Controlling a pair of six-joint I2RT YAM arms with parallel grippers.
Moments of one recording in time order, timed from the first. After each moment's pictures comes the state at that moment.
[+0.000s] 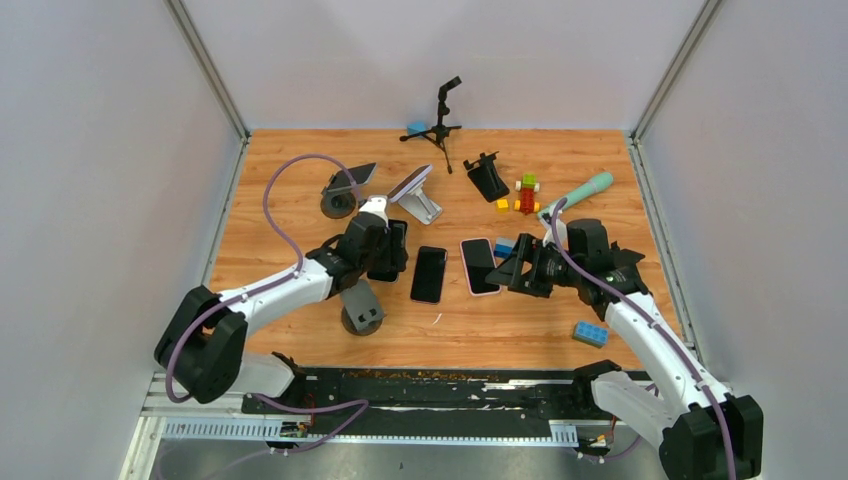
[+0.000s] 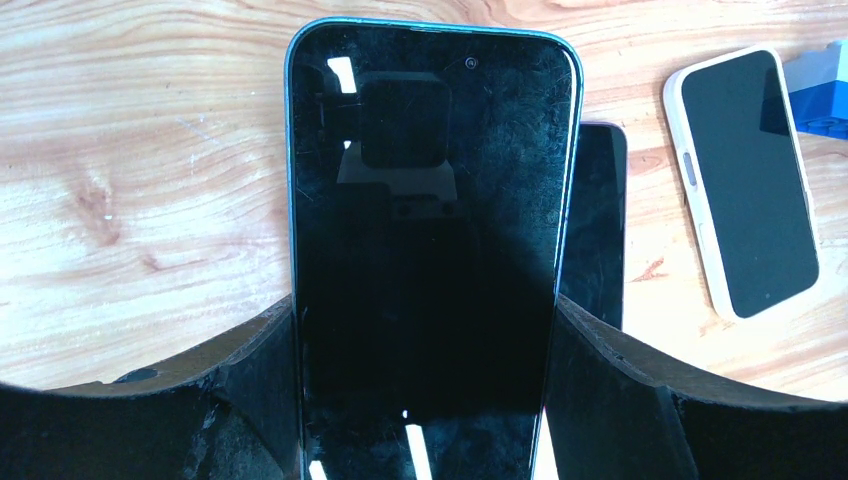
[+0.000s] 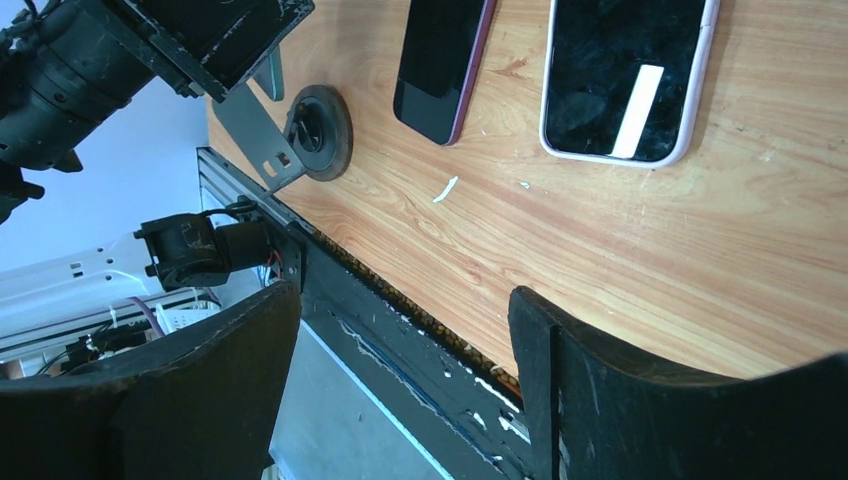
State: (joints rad) left arm -0.63 1.36 0.75 -0.10 -0.18 -0.46; right arm 0.27 0.95 0.67 -0.45 -0.61 0.61
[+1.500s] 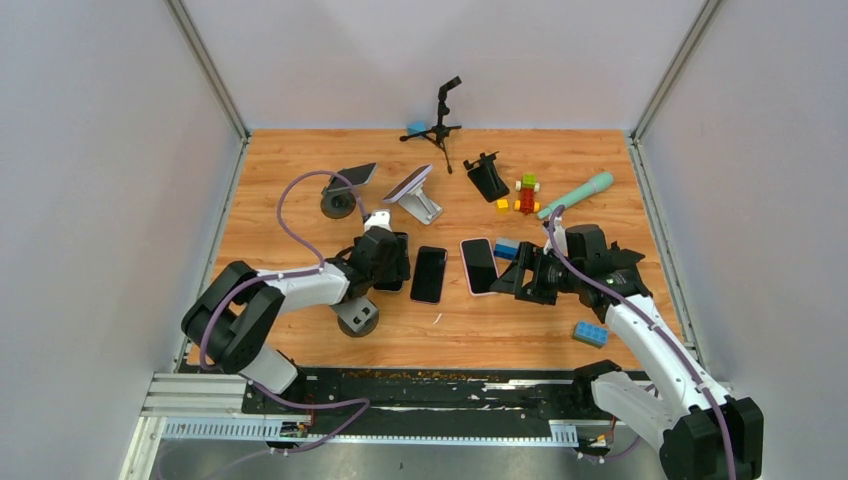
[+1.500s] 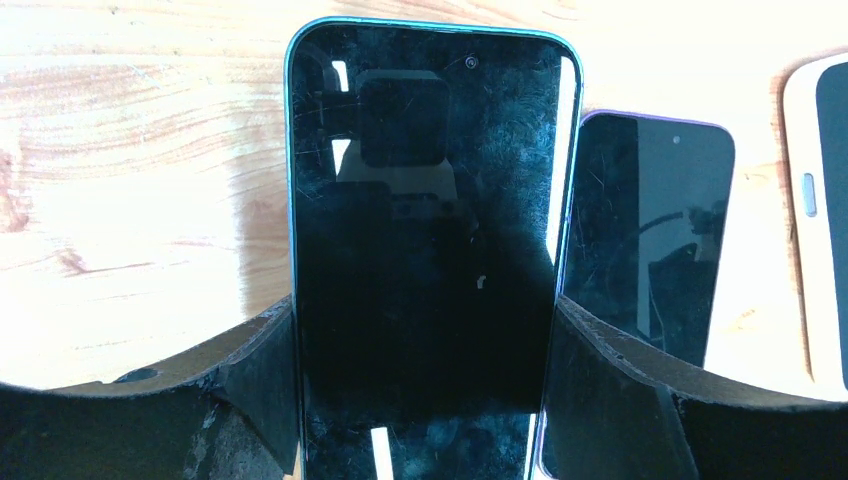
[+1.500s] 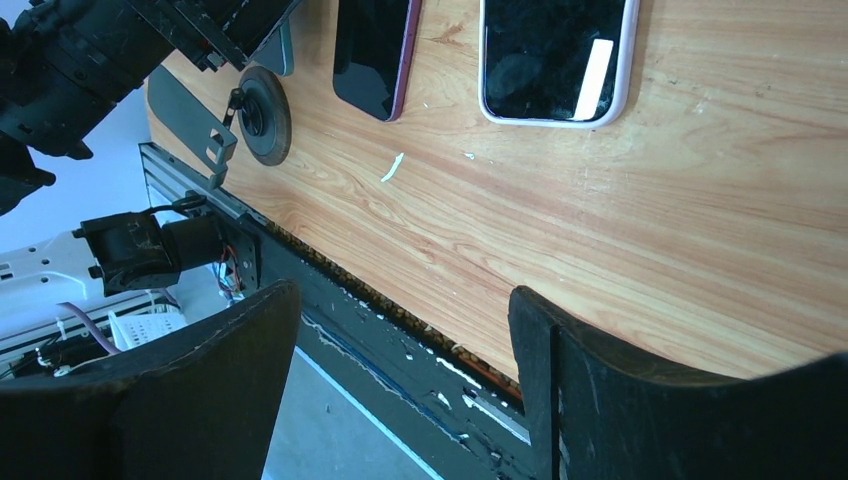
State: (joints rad) left arm -0.66 1.53 0.66 0.10 -0.25 -0.56; right arm 0.27 0.93 0.66 -0.54 -0.55 0.55
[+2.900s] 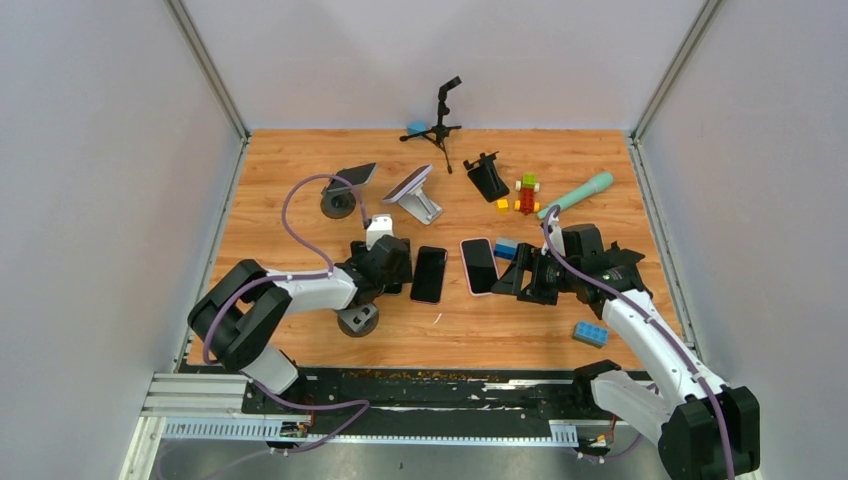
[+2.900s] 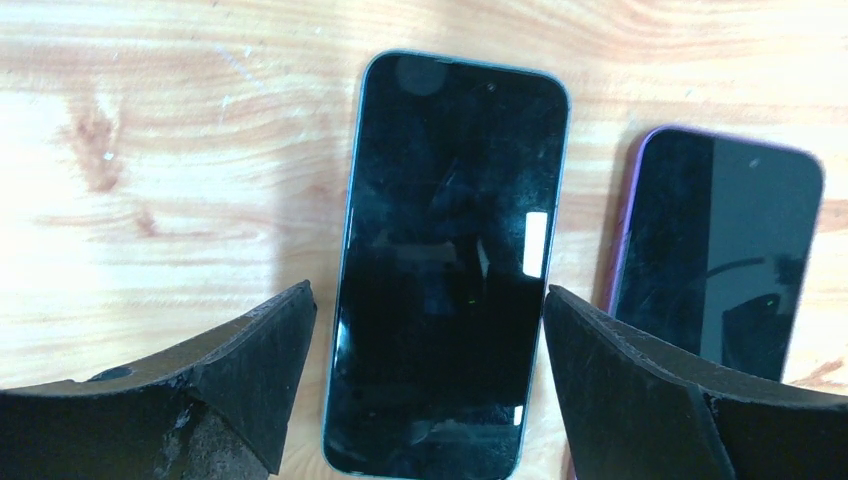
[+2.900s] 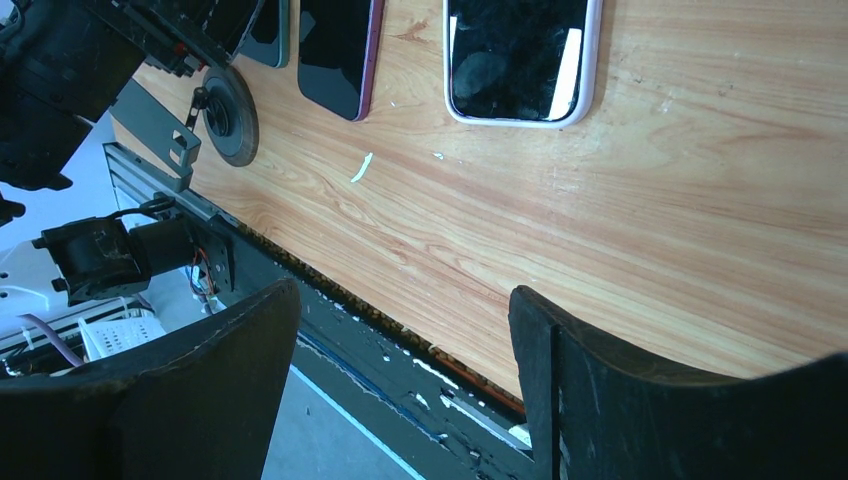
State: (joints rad) left arm -0.74 1.57 0.66 0.12 -0.49 -0.60; right arm 0.27 0.98 0.66 -0.55 -0.52 0.51
